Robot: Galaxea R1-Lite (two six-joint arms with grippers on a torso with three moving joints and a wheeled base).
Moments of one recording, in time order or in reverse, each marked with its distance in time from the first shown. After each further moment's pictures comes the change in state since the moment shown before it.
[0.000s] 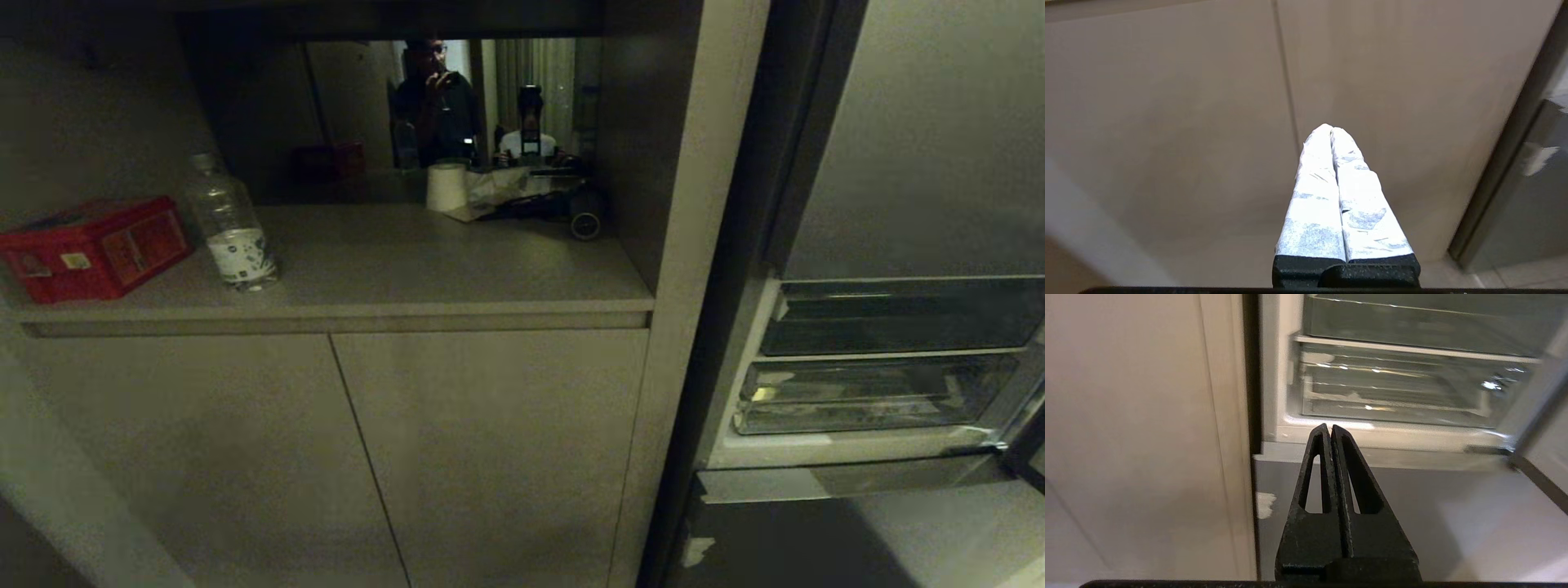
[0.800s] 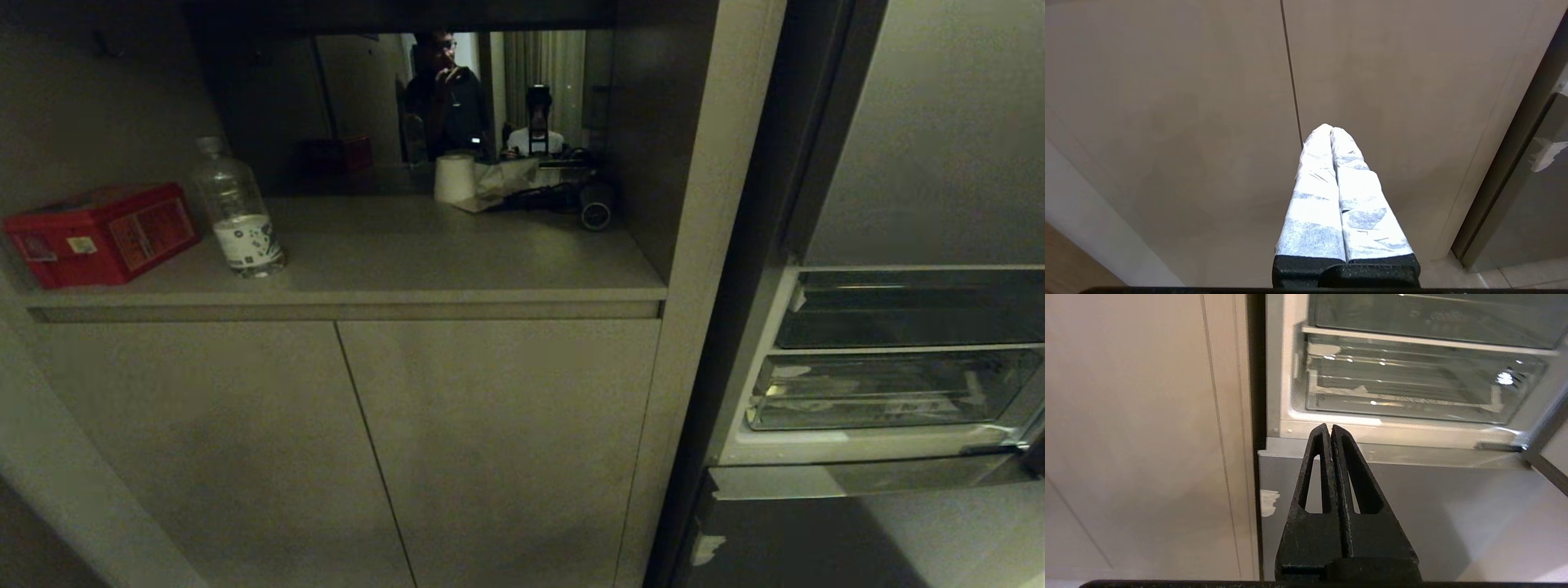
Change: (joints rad) left arm 0.000 0.000 0.000 0.001 0.002 -0.003; right arm 0.000 0.000 0.000 0.000 0.000 0.002
